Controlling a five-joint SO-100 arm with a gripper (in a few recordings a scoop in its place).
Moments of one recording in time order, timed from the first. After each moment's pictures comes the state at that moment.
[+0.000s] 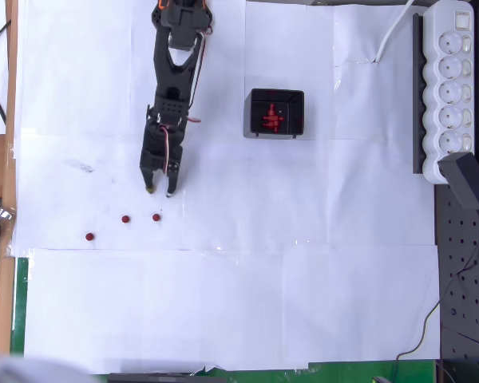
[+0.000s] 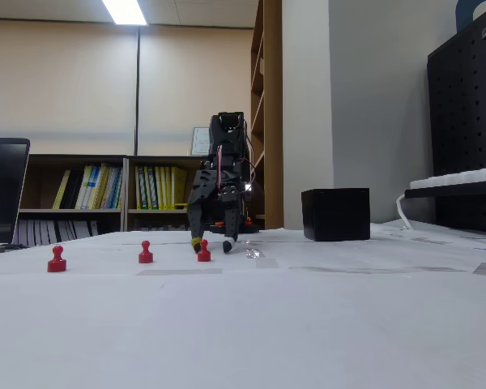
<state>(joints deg) 7.7 108.0 64.8 -7.2 -92.2</state>
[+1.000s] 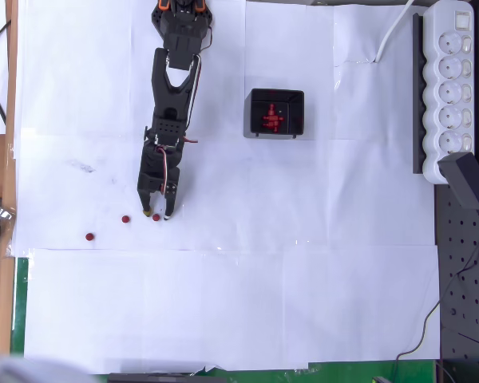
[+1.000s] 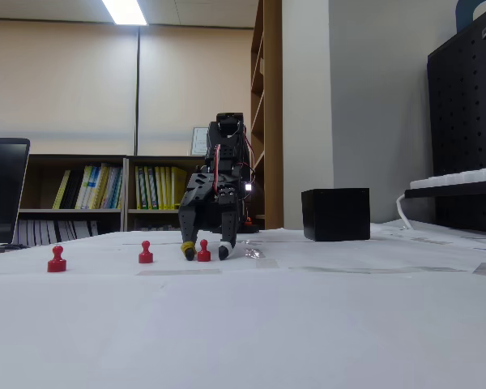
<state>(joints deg) 7.3 121.2 80.9 -8.8 -90.4</state>
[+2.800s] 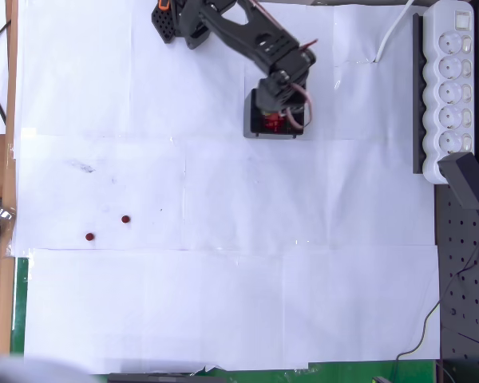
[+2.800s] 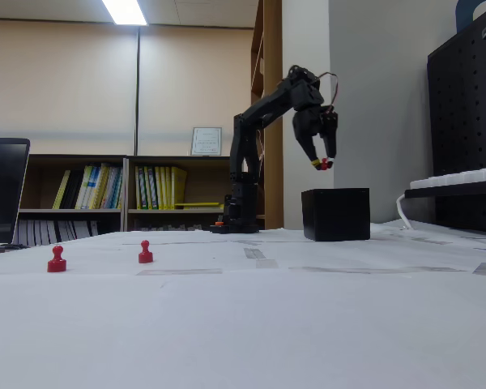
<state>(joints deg) -43.7 86.0 104.6 91.1 -133.6</state>
